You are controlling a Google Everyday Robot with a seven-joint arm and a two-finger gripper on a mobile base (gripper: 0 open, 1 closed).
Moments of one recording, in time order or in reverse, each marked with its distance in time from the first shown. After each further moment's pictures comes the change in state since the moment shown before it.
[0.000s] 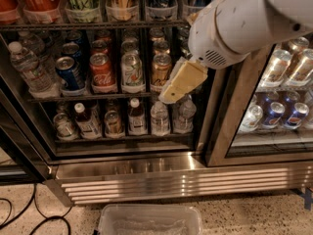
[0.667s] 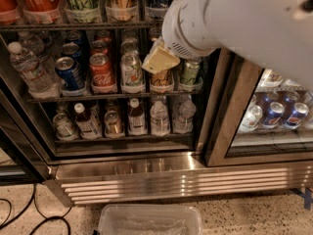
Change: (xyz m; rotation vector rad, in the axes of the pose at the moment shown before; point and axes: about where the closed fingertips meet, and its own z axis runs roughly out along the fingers) arm -0.045 -0.030 0.009 0.281 -0.008 -0.006
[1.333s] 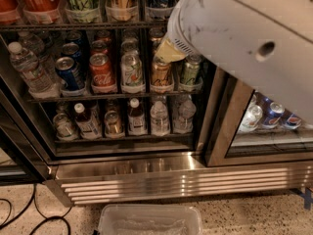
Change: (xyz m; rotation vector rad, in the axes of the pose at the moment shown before) arm 0.019 -0.028 0.000 0.166 0.107 0.069
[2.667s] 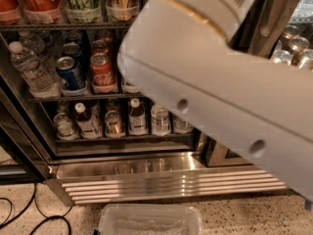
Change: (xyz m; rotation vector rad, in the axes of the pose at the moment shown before) arm -0.019 0.032 0.007 0.082 0.070 0.045
